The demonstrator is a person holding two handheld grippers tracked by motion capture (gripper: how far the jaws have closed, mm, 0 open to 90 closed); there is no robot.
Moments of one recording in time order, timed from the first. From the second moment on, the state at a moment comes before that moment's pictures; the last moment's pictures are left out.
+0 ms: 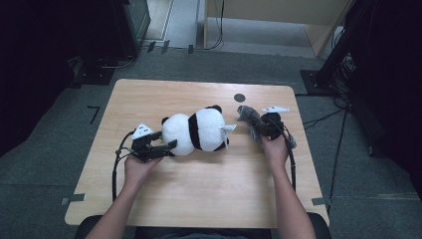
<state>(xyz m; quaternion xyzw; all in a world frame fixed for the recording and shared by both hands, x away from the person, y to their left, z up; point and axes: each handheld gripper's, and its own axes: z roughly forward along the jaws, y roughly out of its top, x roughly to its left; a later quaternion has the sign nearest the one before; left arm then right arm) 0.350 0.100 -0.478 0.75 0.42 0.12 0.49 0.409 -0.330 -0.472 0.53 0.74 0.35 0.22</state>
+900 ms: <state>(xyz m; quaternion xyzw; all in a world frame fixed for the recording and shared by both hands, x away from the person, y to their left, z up) 0.350 0.100 -0.483 0.75 0.43 0.12 0.49 0.410 -0.261 -0.385 0.44 0.79 0.38 0.19</state>
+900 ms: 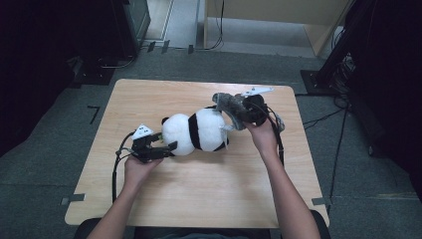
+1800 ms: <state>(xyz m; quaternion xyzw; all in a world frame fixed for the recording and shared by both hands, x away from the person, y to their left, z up) 0.351 0.097 -0.485 0.74 0.43 0.13 0.50 0.424 -0.135 -0.366 0.34 0.86 0.36 0.13</state>
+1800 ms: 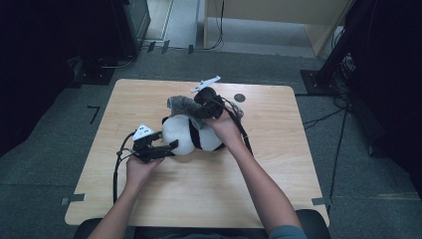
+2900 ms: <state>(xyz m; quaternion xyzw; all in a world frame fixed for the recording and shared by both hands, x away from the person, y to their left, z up) 0.354 0.096 -0.488 0.74 0.43 0.13 0.50 0.462 -0.111 -0.383 0.35 0.88 0.32 0.09</state>
